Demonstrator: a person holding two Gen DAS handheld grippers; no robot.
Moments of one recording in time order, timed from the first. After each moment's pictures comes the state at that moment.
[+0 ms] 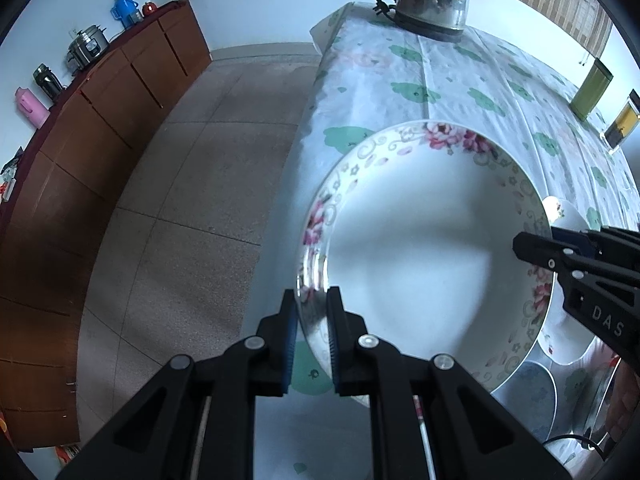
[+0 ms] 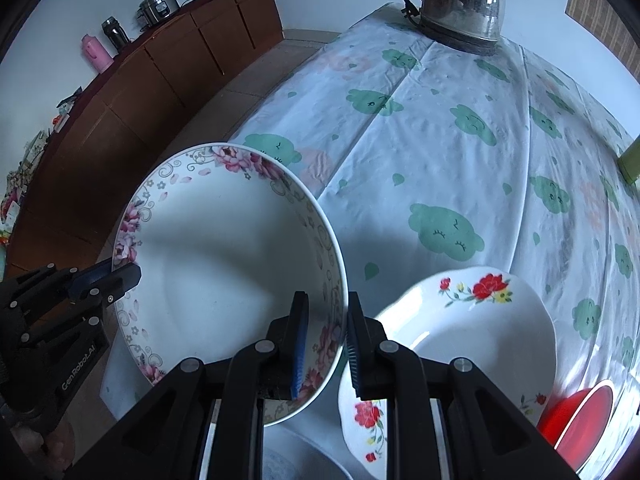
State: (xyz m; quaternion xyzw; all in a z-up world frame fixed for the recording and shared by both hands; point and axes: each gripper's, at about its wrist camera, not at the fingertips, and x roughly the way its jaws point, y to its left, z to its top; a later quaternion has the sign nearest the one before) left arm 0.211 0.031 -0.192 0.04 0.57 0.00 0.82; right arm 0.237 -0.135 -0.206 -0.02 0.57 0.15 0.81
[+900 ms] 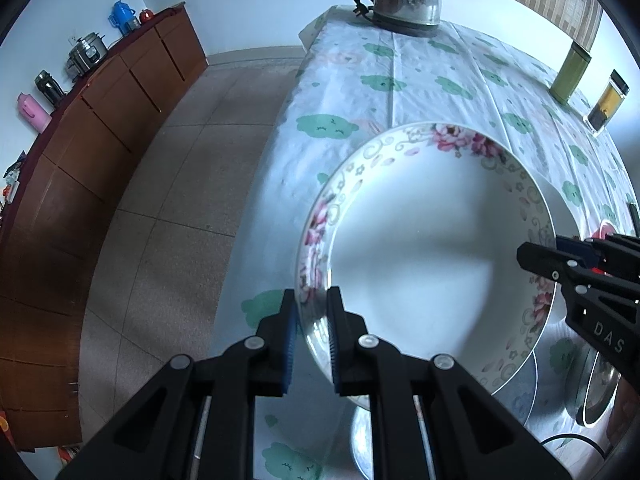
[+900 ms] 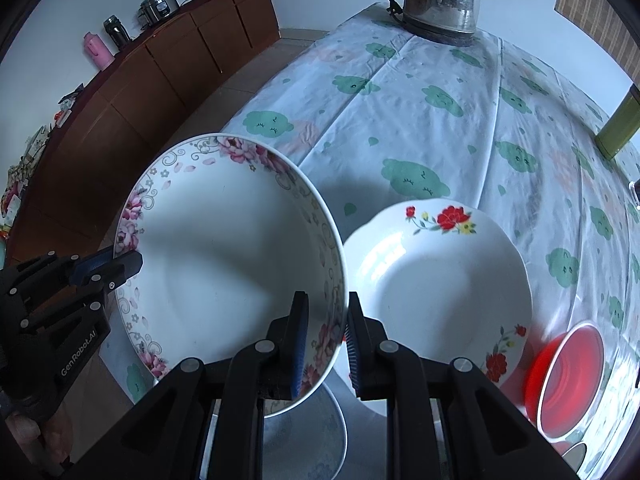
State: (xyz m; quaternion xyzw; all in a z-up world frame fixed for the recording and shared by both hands) left arm 0.165 0.002 -0.179 0.05 0.57 0.00 0.82; right arm 0.182 -0.164 -0.191 -0.03 0.57 0.14 0.81
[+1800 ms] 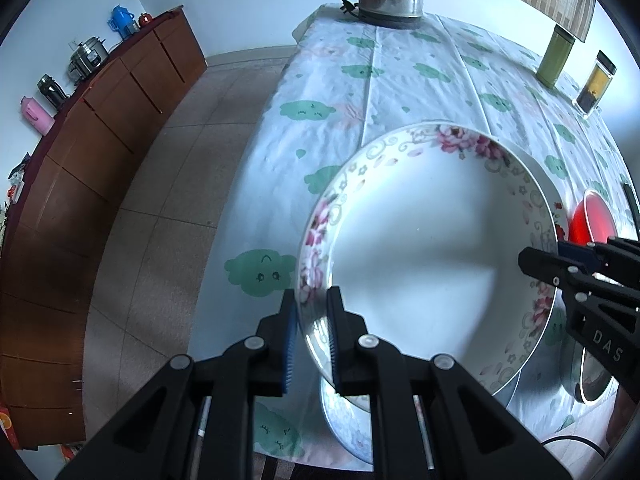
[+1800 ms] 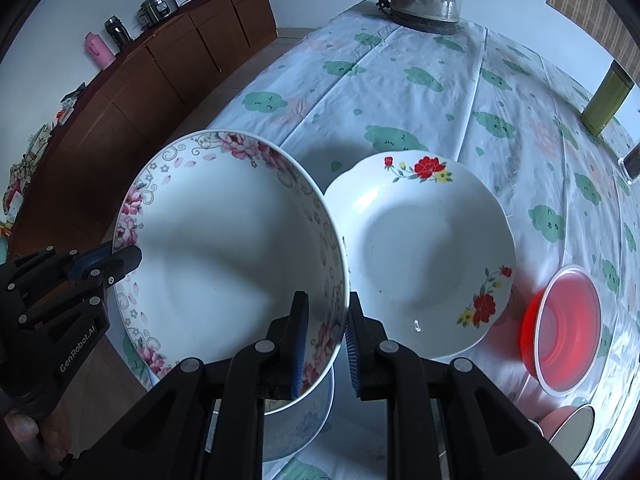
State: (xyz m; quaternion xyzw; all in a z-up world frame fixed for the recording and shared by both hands) left arm 0.125 -0.021 -0.174 0.06 0.56 0.00 0.82; right arm 0.140 -0.186 -0.190 -0.02 0.57 0.14 0.81
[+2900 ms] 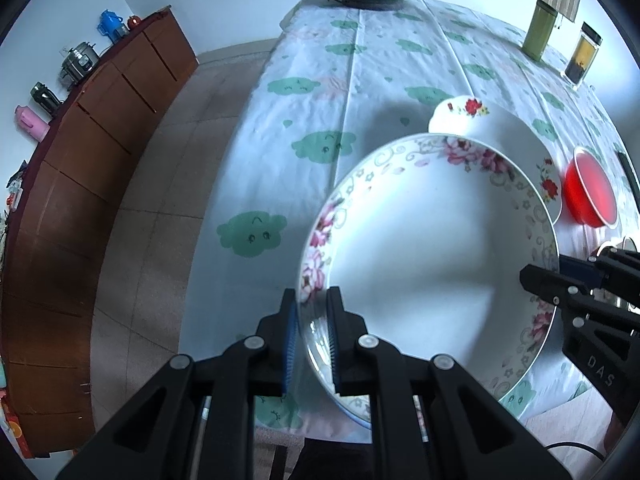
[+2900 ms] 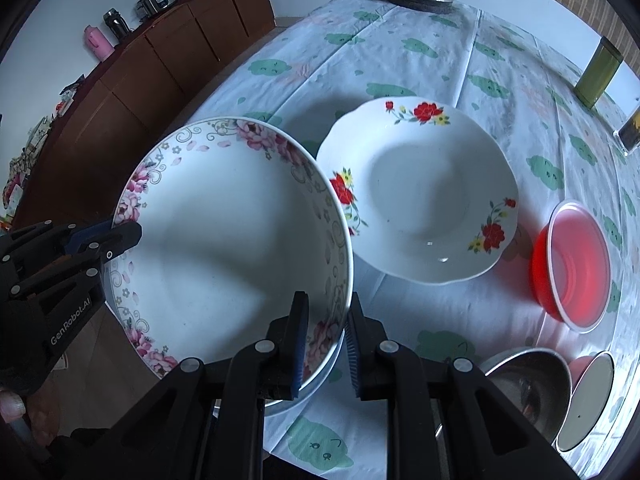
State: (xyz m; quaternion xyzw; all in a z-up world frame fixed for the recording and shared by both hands) left arm 0.096 -0.029 -0.184 0.08 0.58 -0.01 0.81; right arm 0.093 -0.191 -0.207 -0.02 0.59 0.13 0.80
